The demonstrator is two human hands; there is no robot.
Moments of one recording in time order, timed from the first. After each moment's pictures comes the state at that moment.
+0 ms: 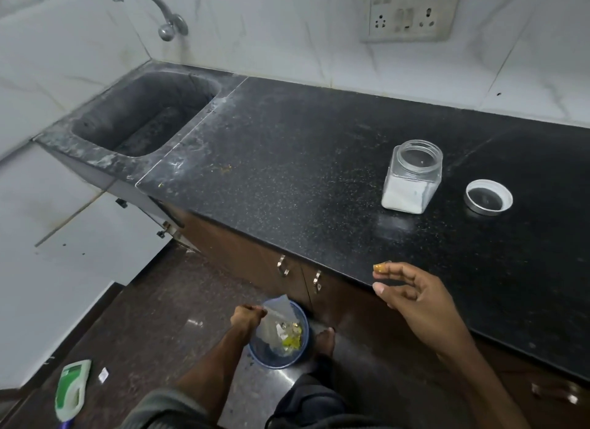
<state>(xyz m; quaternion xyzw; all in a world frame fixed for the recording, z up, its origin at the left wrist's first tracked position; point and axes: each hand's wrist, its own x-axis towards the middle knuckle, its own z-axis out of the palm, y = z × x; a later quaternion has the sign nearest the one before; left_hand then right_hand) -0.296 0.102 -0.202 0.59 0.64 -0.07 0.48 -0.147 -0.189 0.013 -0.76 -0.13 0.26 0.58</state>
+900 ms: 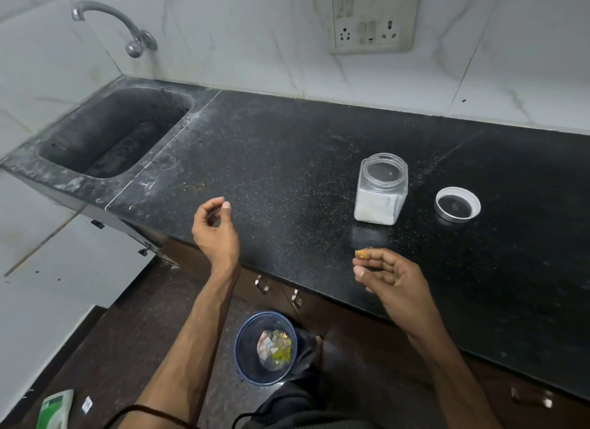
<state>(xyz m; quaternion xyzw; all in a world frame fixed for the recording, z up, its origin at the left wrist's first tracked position) -0.152 0.106 0.005 0.62 0.40 0.47 0.48 -0.104 -0.180 0.020 -0.72 -0.10 0.23 0.65</state>
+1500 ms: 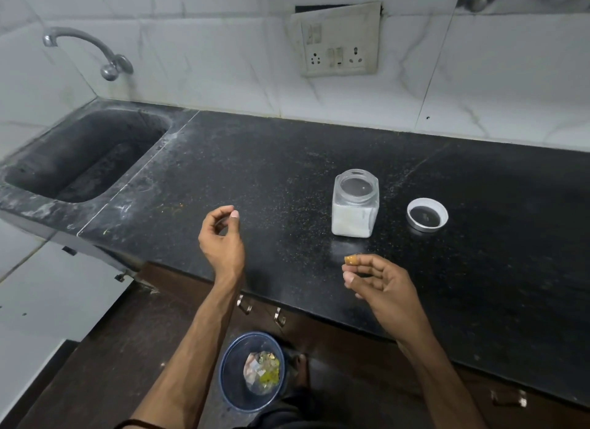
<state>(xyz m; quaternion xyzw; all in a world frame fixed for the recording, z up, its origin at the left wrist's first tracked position) -0.119 0.074 0.012 0.63 0.34 0.45 0.53 -0.094 -0.191 0.031 -0.71 -0.09 0.20 0.67</state>
